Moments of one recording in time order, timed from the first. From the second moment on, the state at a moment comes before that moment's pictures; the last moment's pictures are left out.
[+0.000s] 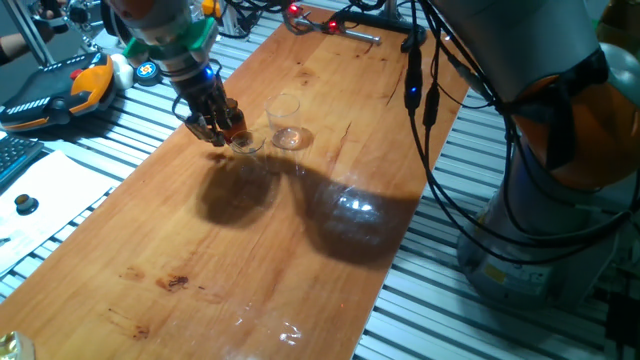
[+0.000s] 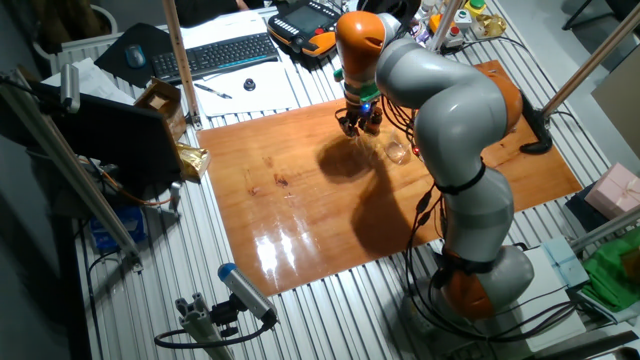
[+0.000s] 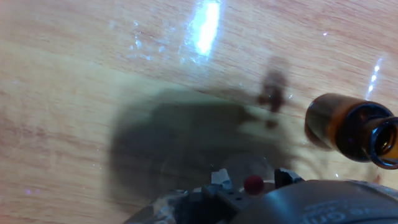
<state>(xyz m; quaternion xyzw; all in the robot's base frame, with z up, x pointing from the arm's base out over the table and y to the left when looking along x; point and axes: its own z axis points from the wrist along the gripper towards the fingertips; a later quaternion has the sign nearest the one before) 0.592 0.054 0.129 0.15 -0.98 0.04 0.07</state>
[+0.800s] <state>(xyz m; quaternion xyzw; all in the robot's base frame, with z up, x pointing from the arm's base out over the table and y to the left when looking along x) 0.593 0.051 0.132 0.18 -0.98 0.03 0.08</state>
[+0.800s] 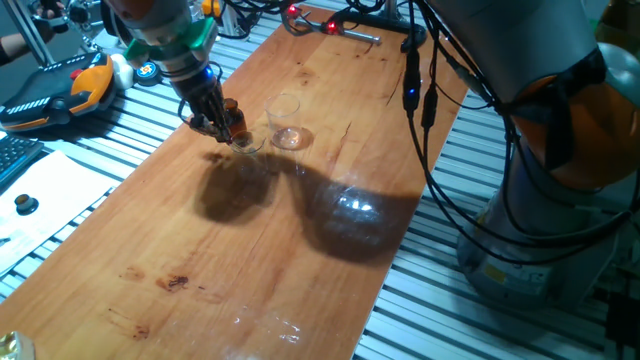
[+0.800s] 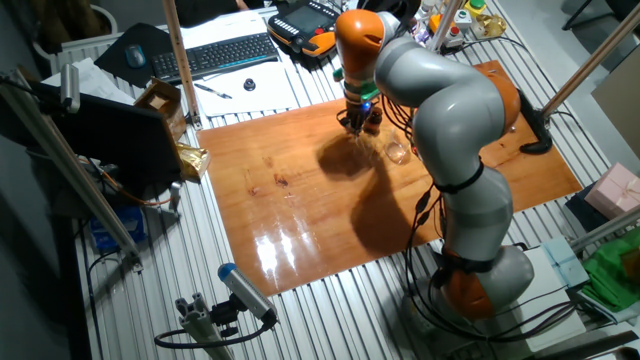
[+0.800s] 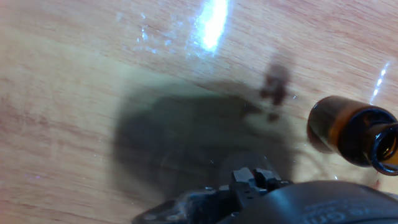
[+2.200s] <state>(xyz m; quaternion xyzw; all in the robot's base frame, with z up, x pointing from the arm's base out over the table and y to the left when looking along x) 0.599 0.040 0.256 0.13 -0.99 -0.02 0.04</state>
